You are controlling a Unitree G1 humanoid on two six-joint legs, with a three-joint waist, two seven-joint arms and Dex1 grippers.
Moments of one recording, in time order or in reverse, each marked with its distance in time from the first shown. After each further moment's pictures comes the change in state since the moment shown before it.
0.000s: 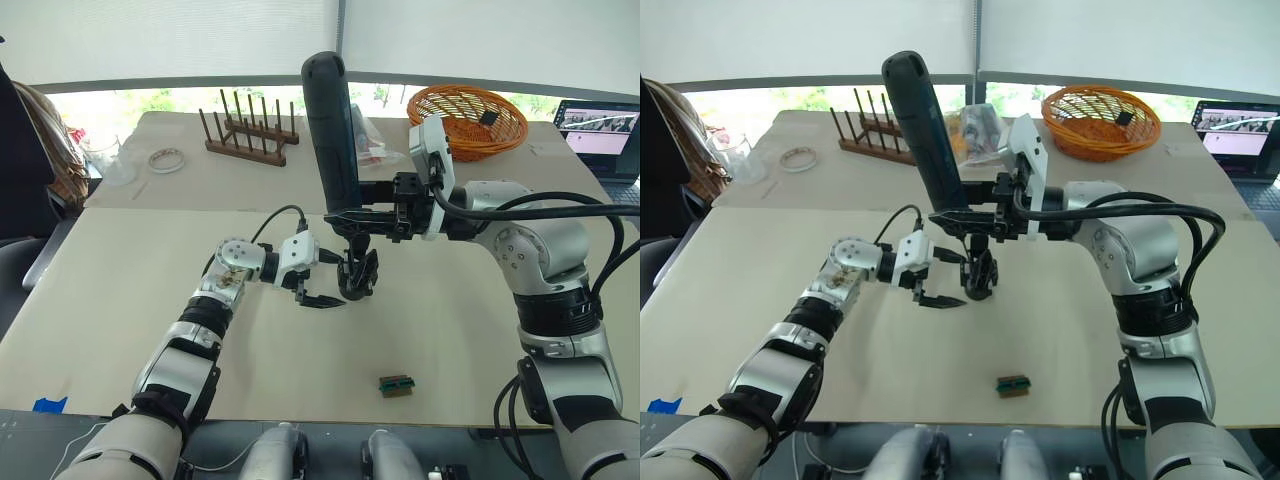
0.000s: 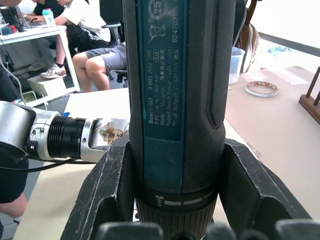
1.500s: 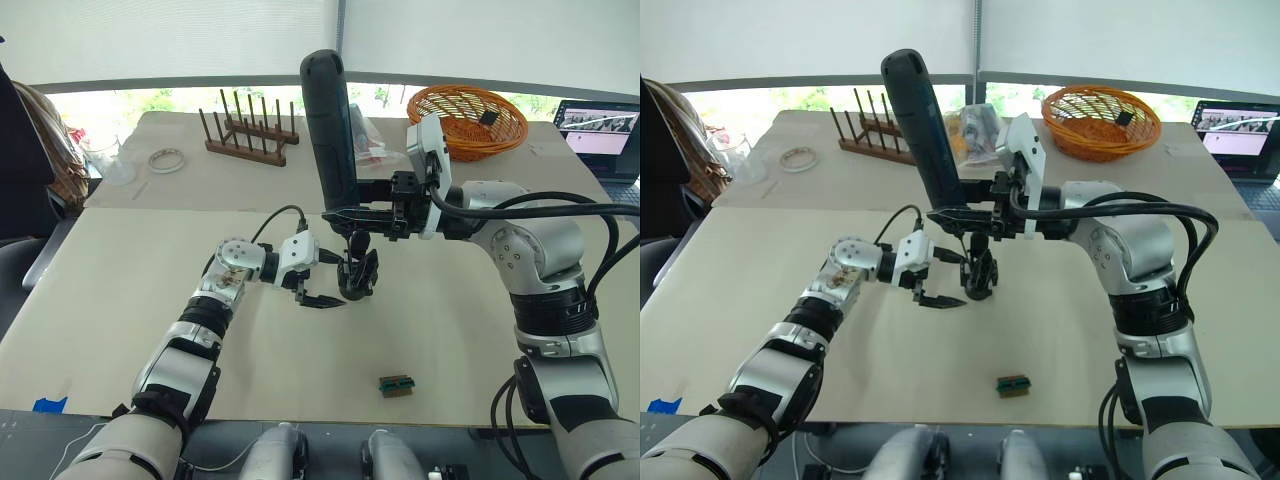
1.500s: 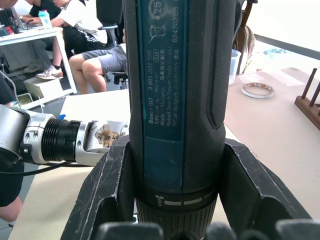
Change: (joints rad) left arm 0.000 0.000 0.000 0.000 0.000 0.004 -0.001; right arm -0.002 0.015 0.000 0.009 -0.011 -0.007 -0.014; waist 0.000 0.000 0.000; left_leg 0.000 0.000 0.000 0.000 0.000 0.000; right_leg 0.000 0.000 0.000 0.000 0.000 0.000
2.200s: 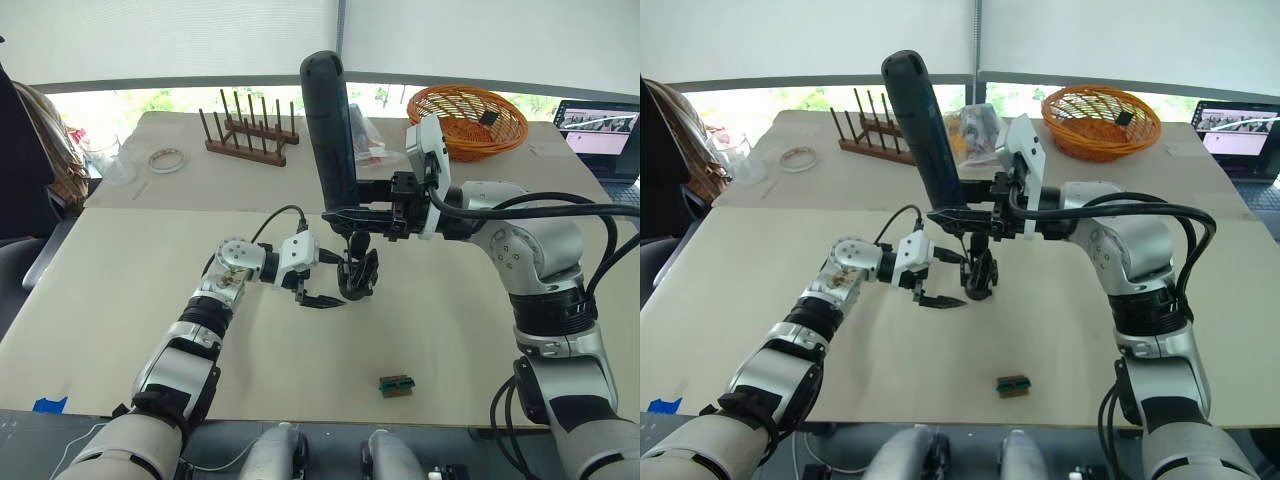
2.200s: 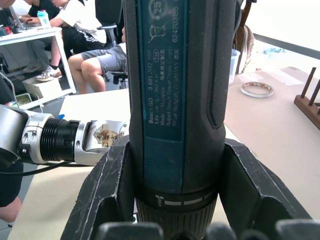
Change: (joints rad) left arm 0.000 0.000 0.000 0.000 0.002 -0.001 0.001; right arm 0.002 0.004 0.000 0.000 -0.002 0.000 -0.002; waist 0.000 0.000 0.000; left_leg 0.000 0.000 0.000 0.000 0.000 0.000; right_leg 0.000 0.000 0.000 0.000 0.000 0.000
